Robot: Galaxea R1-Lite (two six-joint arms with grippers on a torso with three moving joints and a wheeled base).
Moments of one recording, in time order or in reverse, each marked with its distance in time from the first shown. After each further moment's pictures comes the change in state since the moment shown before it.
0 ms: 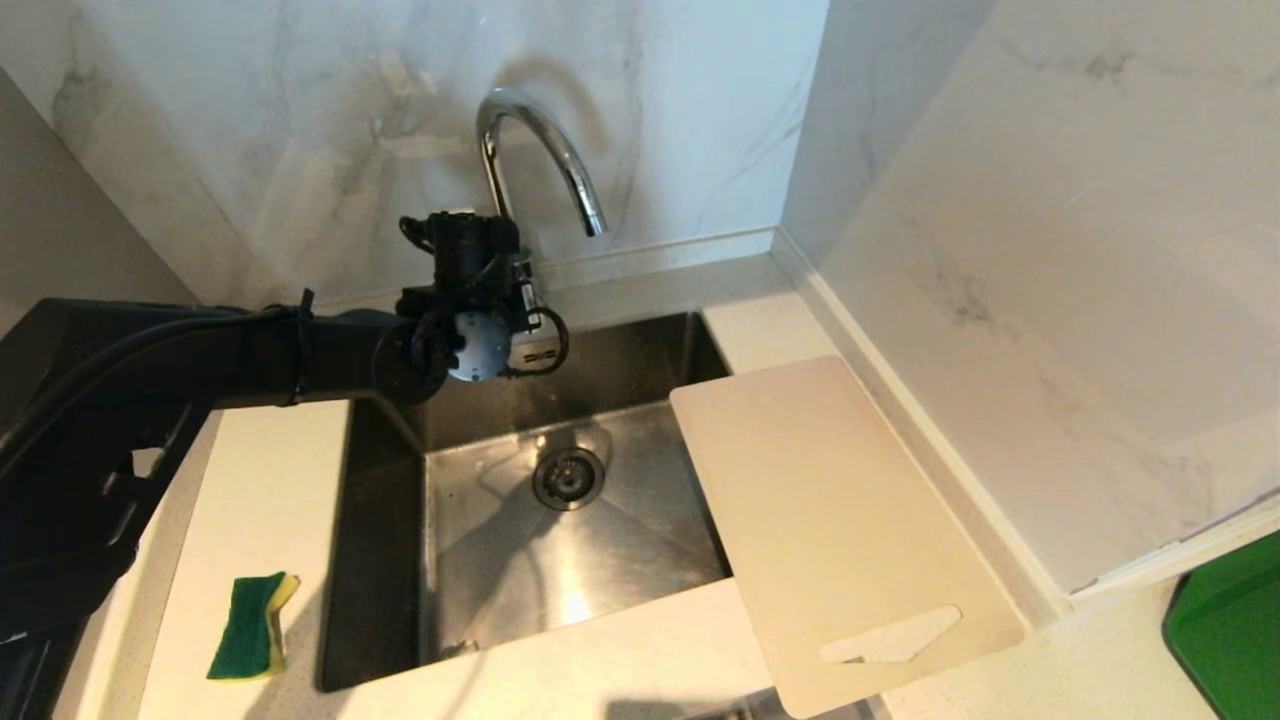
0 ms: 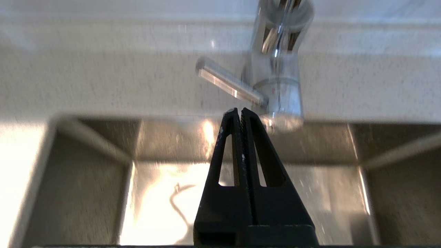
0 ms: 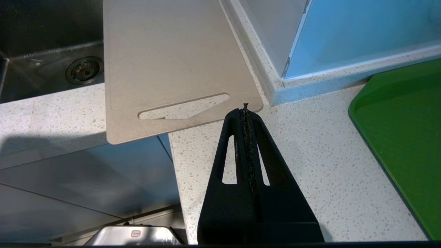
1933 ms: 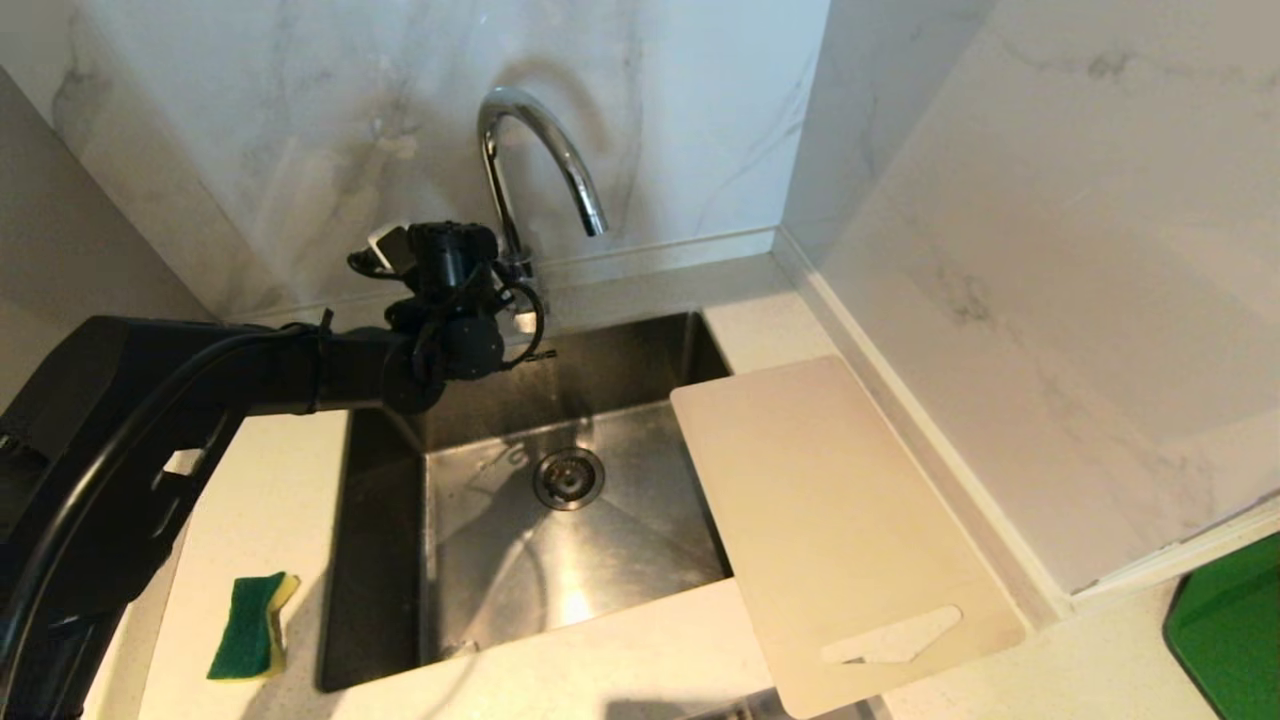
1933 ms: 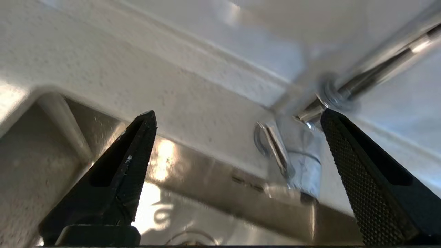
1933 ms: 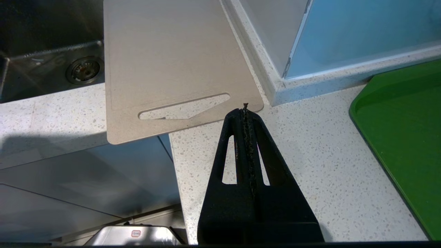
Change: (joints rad) left arm 0.054 0.071 -0.021 -0.194 0.100 -0.296; right arm 0.000 0.000 0.000 0.000 0.000 0.000
